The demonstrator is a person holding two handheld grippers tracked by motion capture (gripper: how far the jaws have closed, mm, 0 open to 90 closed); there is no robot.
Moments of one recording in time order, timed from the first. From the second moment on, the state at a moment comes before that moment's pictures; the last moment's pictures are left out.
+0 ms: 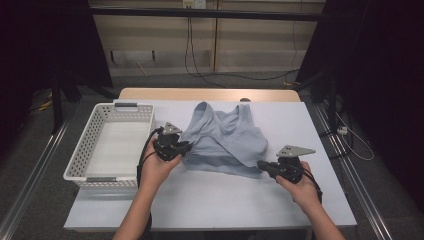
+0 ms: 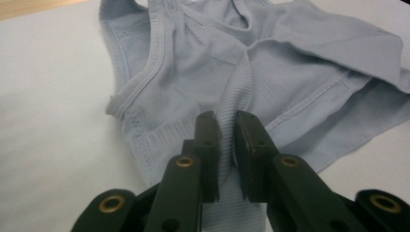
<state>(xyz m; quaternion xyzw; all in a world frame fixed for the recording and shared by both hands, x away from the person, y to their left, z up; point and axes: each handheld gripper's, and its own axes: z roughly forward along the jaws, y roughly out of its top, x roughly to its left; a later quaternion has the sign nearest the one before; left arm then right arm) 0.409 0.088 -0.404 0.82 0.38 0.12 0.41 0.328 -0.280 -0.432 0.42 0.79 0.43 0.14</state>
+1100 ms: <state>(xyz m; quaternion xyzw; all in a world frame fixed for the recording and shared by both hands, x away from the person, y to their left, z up) 0.399 0.082 -0.405 0.82 0.37 0.13 0.42 0.343 -0.251 -0.457 0.41 0.82 0.36 0.19</state>
